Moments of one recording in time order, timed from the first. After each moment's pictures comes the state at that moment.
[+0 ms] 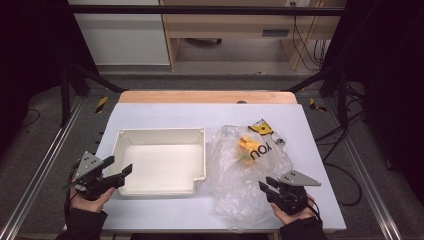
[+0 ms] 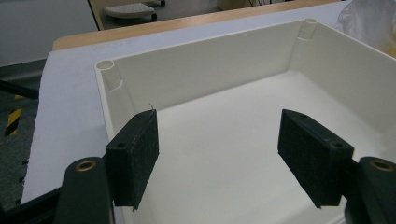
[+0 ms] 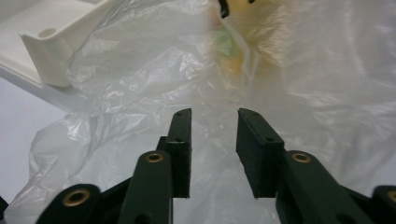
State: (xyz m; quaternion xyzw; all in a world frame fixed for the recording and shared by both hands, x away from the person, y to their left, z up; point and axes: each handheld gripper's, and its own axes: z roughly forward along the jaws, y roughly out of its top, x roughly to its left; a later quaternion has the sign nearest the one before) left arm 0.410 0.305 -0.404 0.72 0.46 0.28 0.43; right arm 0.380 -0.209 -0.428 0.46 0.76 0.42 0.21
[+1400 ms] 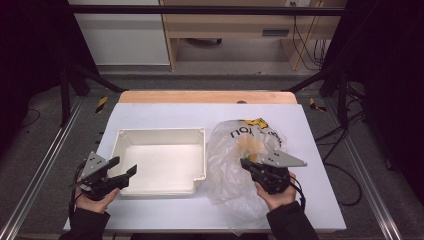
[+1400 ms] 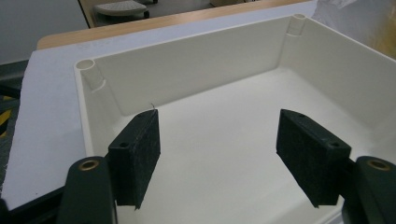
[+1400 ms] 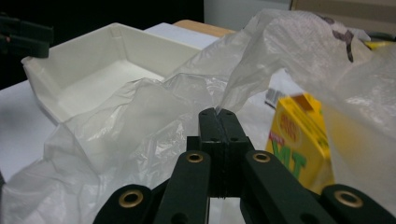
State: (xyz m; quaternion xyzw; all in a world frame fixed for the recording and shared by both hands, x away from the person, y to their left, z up) left arm 0.411 0.294 -0.407 0.73 0.45 0.27 0.43; right arm 0.413 -0.164 -0.384 0.37 0.75 0.51 0.20
